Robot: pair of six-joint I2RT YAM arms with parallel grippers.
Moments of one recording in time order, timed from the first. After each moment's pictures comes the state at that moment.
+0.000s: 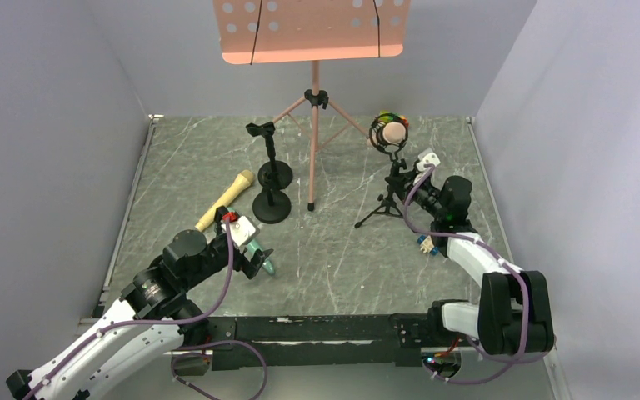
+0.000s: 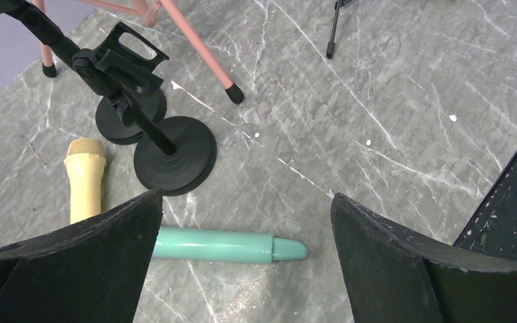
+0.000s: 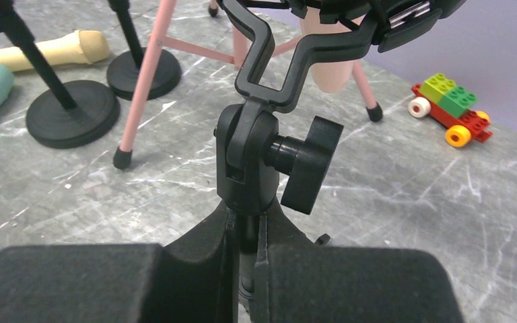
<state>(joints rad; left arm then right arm) -0.78 0.45 0.57 -0.38 0.00 0.17 0.05 1.22 0.49 0.64 -0.63 -0.10</state>
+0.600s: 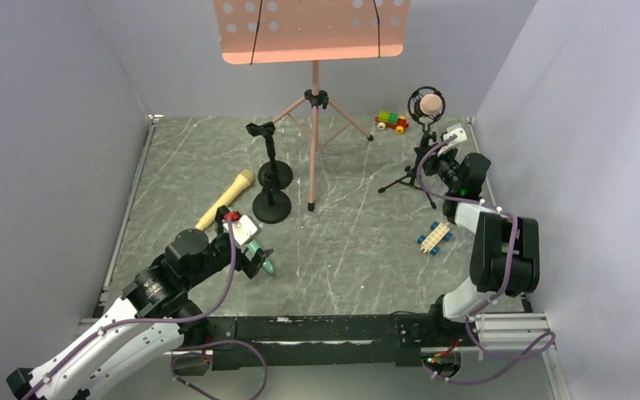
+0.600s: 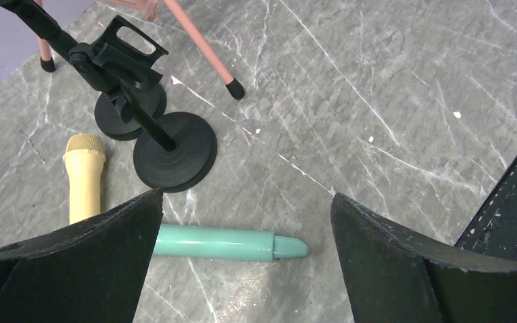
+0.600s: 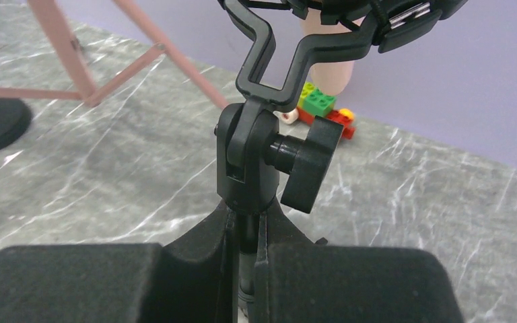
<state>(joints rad) -0.78 0.46 0.57 -0.38 0.00 0.17 -0.16 1.55 0.69 0.83 -0.60 -0.07</state>
